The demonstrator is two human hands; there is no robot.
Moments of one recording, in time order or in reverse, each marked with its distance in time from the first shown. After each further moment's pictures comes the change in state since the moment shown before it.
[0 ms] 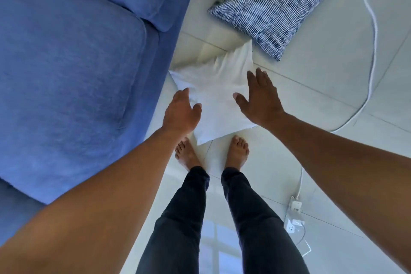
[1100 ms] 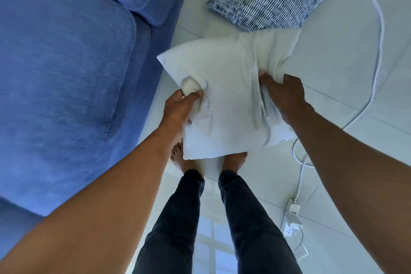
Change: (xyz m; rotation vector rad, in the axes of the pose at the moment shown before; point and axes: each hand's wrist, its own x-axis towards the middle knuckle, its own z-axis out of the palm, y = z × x) left_hand -0.006 0.023 -0.019 -0.939 -0.055 -0.347; right_hand 0.014 0.041 -0.039 0.818 0.182 0.420
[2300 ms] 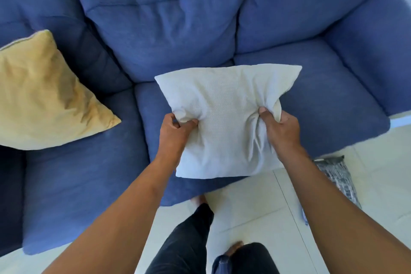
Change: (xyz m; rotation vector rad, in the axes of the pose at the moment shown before) left_hand -0.251 0.108 -0.436 -0.729 0.562 0.381; right_hand -0.385 -0.431 0.206 -0.220 -0.455 -0.735
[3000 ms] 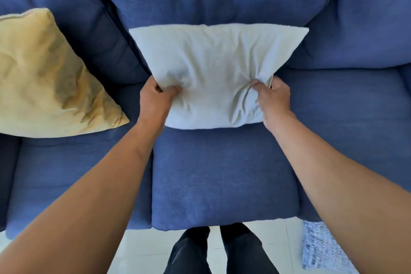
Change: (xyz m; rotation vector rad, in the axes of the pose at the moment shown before) left_hand 0.210 0.036 -0.054 -0.038 0.261 0.029; right_hand 0.205 -0.058 0.194 0.020 -0.208 0.049
